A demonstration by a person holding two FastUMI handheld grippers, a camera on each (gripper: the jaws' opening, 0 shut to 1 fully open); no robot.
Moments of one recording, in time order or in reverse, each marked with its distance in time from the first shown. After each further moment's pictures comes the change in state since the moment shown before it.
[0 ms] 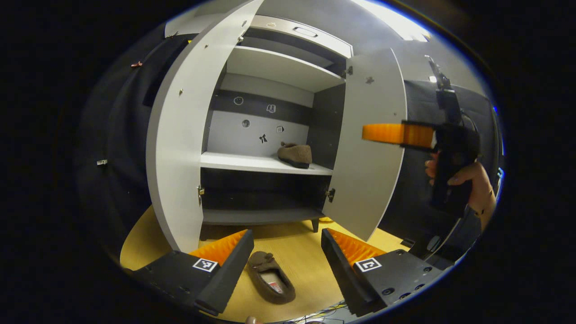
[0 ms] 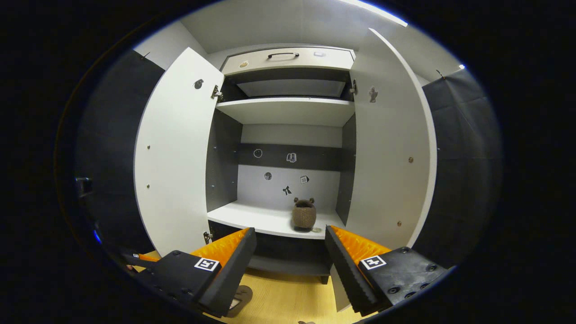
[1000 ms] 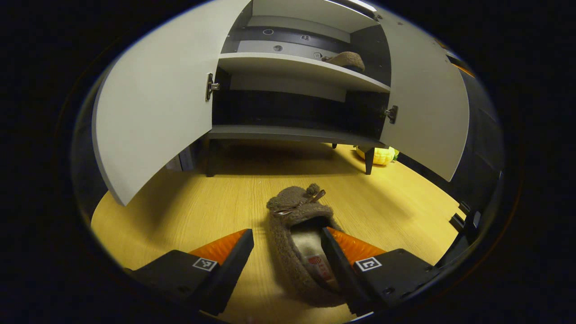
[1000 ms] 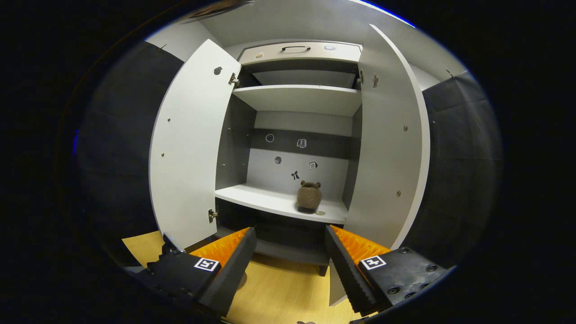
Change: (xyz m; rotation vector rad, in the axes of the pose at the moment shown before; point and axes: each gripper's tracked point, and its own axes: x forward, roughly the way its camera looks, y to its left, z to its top) left arm 0.117 0.068 -0.198 -0.066 0.238 0.206; right arm -0.012 -0.011 -0.071 -0.051 0.092 0.095
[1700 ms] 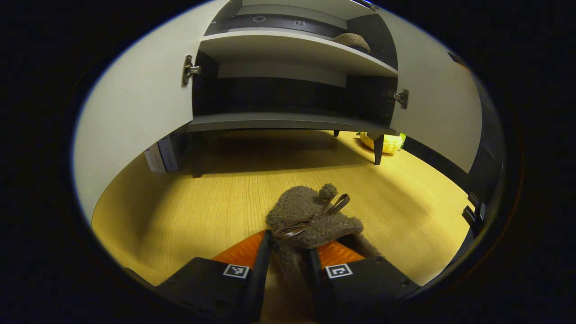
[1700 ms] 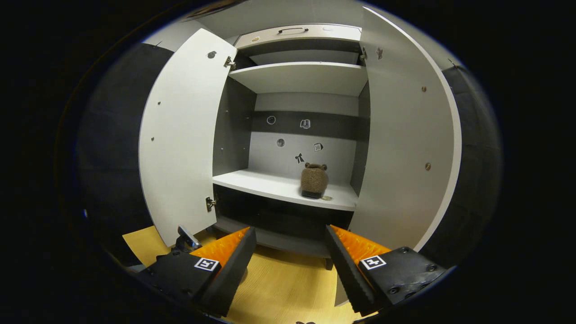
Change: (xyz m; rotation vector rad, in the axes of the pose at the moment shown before) left arm 0.053 0.008 0.000 0.073 0.055 -0.016; right arm 0.038 0.000 -0.034 0.020 0.088 0.040
